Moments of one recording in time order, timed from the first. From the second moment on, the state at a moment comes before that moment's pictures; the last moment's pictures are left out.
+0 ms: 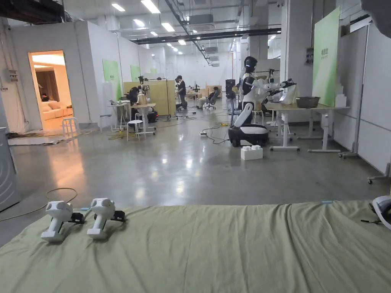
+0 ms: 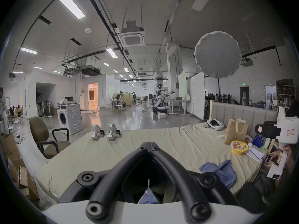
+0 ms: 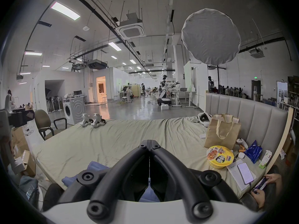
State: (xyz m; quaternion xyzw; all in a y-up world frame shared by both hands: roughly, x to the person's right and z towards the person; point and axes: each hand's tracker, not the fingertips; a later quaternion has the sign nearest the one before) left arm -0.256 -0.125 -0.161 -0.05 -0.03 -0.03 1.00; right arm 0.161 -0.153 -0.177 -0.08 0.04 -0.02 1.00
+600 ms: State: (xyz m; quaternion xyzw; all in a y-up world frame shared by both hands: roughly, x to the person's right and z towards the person) left arm -0.271 -0.298 -0.402 -0.39 -0.10 0.10 0.91; right arm 0.190 -0.216 -0.204 -0.22 0.04 -0.04 0.97
